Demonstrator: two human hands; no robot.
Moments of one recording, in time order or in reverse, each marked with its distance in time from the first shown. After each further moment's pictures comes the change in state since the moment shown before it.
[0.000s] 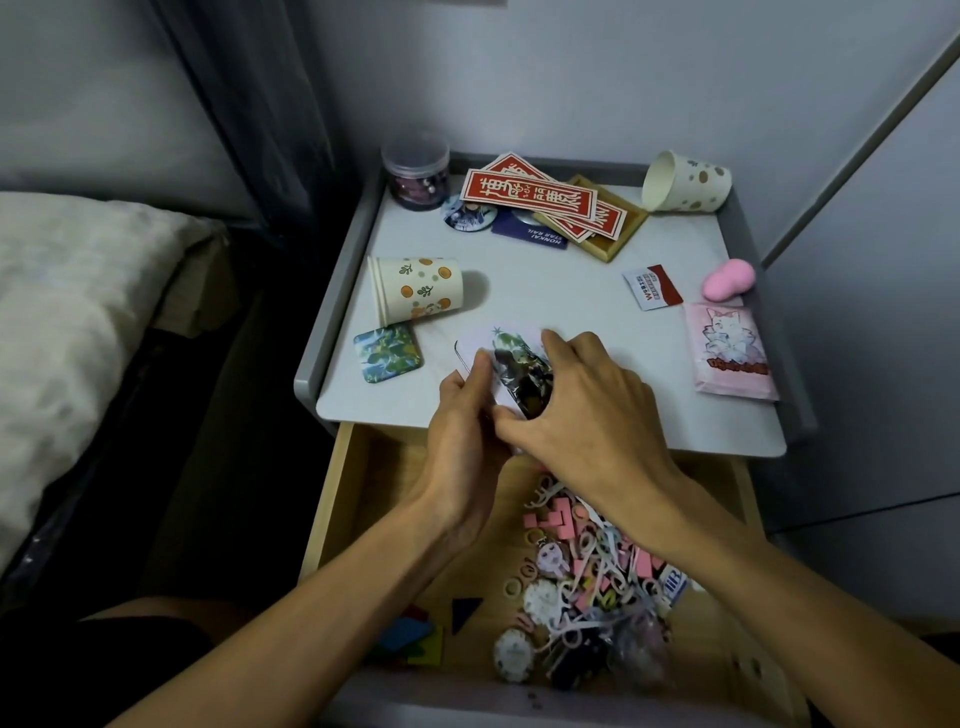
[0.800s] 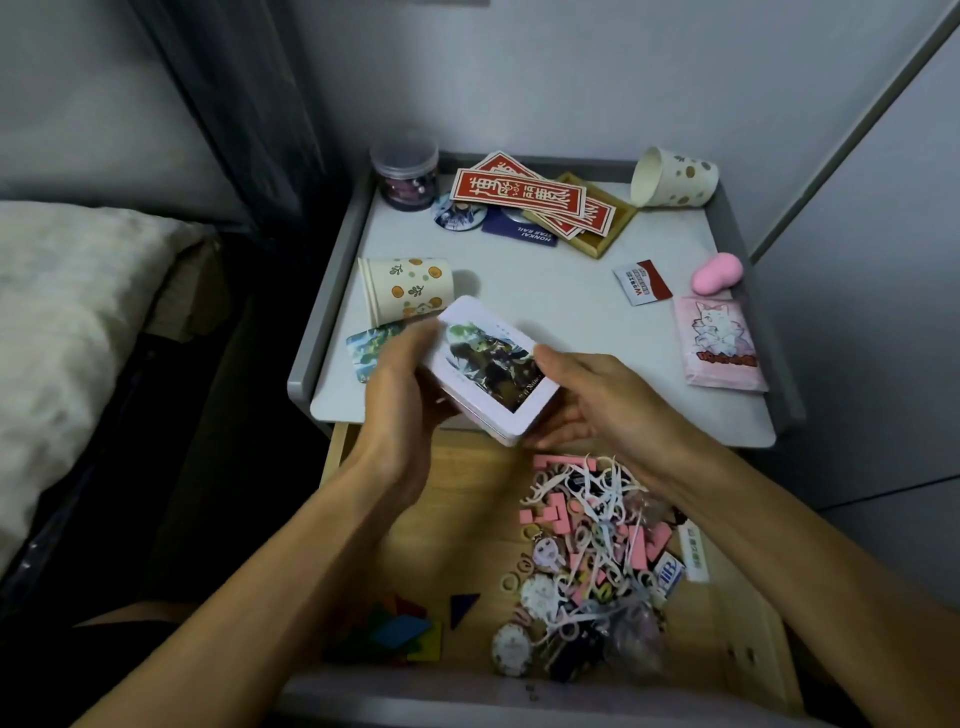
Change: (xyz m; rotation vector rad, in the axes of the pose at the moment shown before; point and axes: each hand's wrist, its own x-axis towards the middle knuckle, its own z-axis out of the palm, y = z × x) left_hand 0.004 0.040 -0.011 0.154 0.146 0.105; right_hand 0.007 0.037 0.000 1.194 -0.407 0.268
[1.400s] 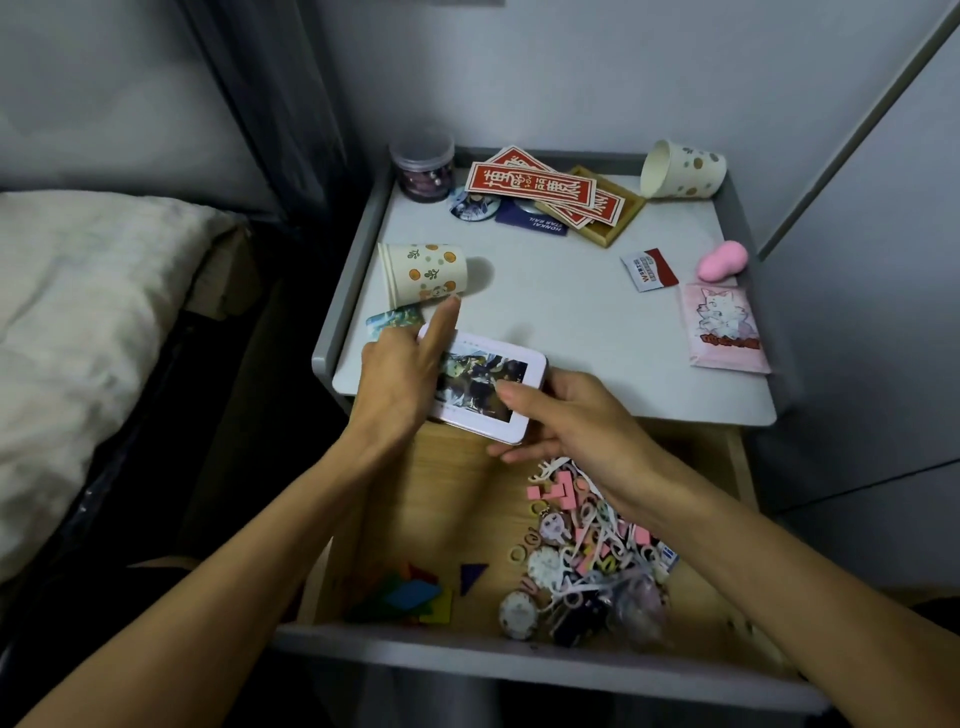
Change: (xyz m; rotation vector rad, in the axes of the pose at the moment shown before) left_hand 0.003 0.008 -0.026 0.808 0.043 0.273; right_hand -0.023 0.019 0.030 0.085 -0.089 -0.047
